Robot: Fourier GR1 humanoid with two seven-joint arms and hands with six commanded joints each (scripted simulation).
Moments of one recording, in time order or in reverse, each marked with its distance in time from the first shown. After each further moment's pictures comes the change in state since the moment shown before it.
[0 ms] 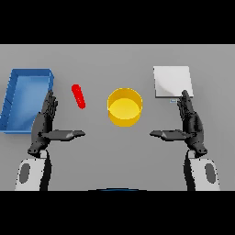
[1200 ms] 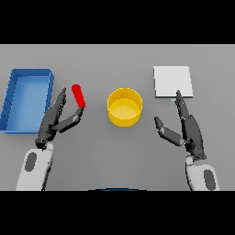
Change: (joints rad) left arm -0.118 0.064 -0.063 0.135 -0.151 -0.021 0.060; right arm 0.065 -0.059 0.118 -0.122 0.199 -0.015 -0.089
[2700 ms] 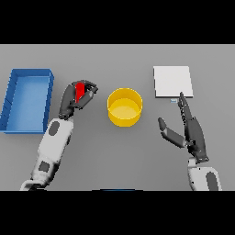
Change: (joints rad) left arm -0.440 -0.072 0.125 0.620 -0.055 0.176 -0.274; right arm 0.025 -0.004 -0.009 -0.022 -0.014 0.006 0.013
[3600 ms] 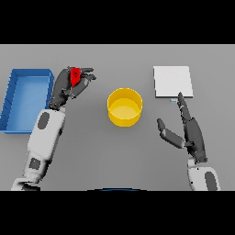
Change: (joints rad) left arm -0.019 0.072 -0.041 -0.192 0.098 -0.133 0.068; right arm 0.000 -0.010 0.010 0.020 0.042 -0.014 -0.057
